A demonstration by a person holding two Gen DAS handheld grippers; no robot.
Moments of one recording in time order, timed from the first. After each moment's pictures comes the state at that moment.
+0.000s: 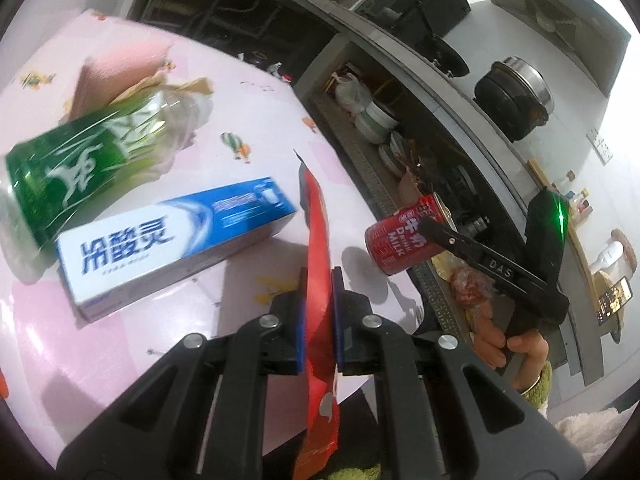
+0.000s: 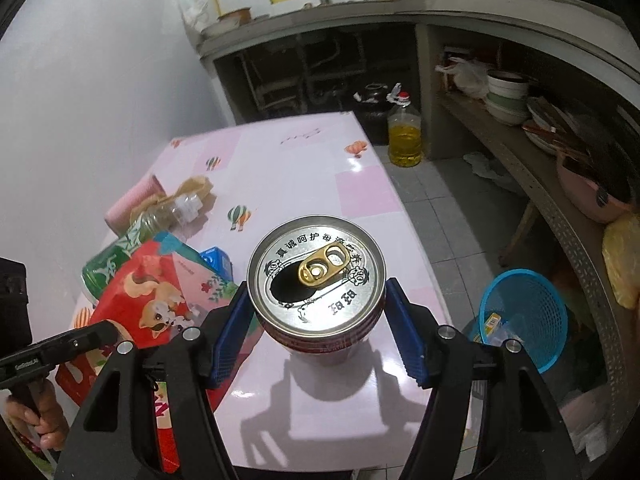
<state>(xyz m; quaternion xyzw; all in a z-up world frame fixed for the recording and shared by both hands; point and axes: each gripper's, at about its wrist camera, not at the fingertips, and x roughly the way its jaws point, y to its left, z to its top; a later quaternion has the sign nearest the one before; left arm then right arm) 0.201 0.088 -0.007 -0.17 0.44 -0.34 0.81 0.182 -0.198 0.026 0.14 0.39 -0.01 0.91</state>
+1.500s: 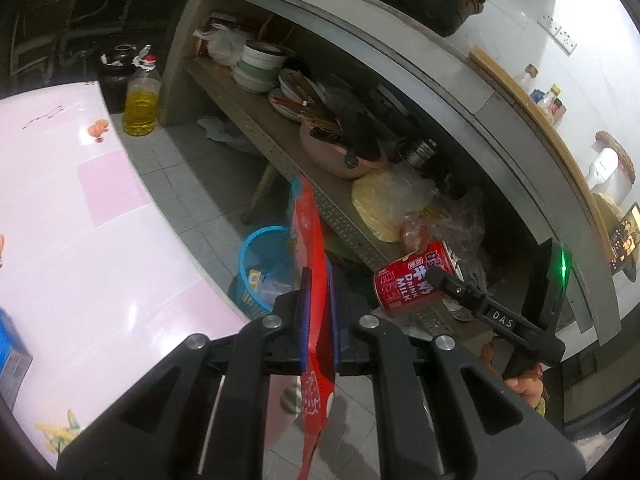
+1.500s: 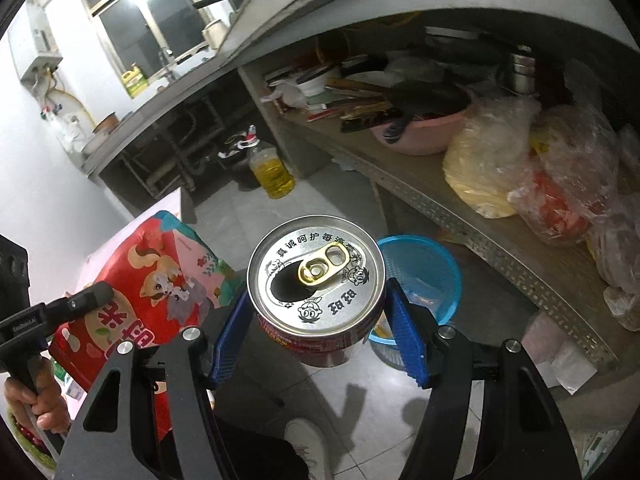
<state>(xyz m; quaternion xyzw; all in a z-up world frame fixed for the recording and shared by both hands) 0.222 -0.198 0.019 -0.04 0.45 -0.48 0.75 0.038 -0.415 -0.012 0.29 0.32 -0.20 0.88</state>
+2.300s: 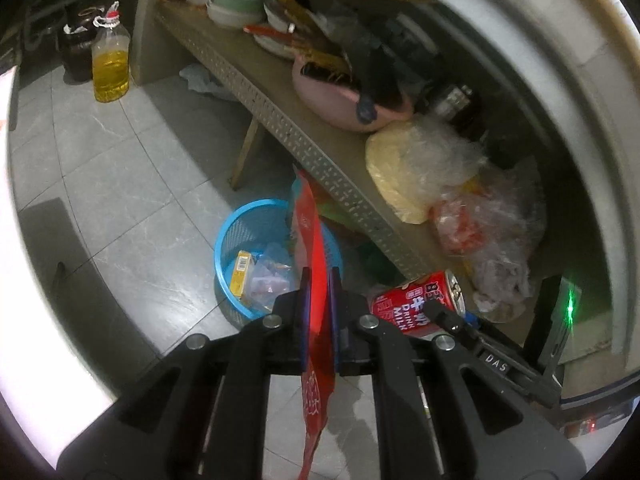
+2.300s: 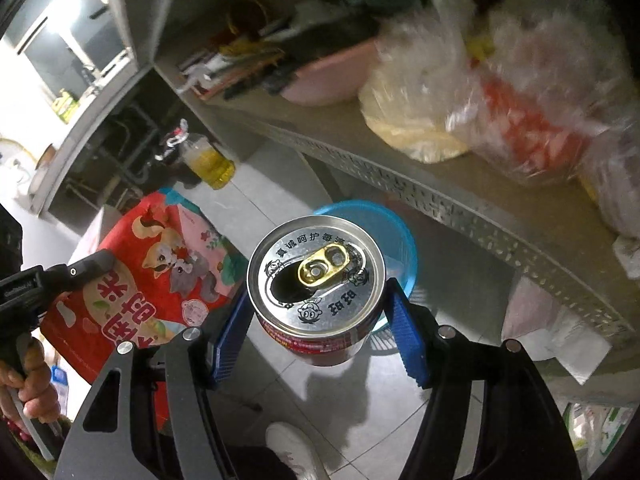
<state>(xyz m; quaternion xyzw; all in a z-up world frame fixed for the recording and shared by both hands) 0.274 -0.364 -0.061 0.03 0.54 -0.47 0.70 0.047 -0.508 -0.118 0.37 0.36 -0.27 0.81</state>
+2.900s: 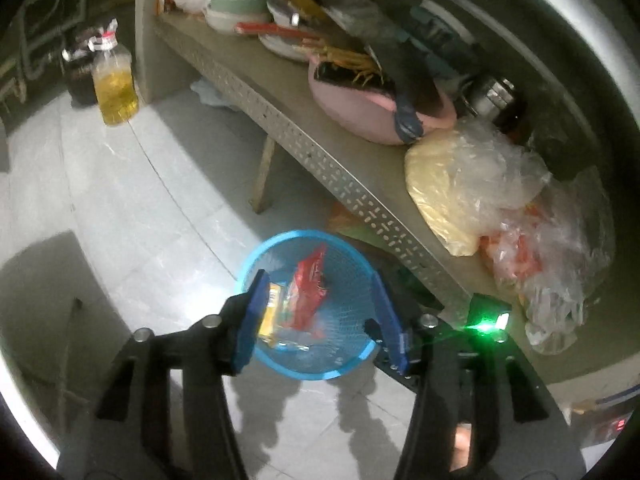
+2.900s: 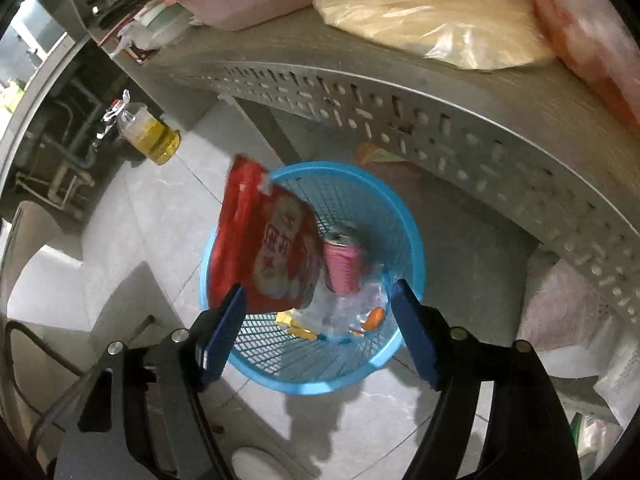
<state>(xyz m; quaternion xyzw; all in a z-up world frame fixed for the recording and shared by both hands) 0.303 -0.425 -0.084 0.08 0.51 -0.43 0.74 0.125 -0.554 -0.255 0.37 0.42 -0.30 0.77</state>
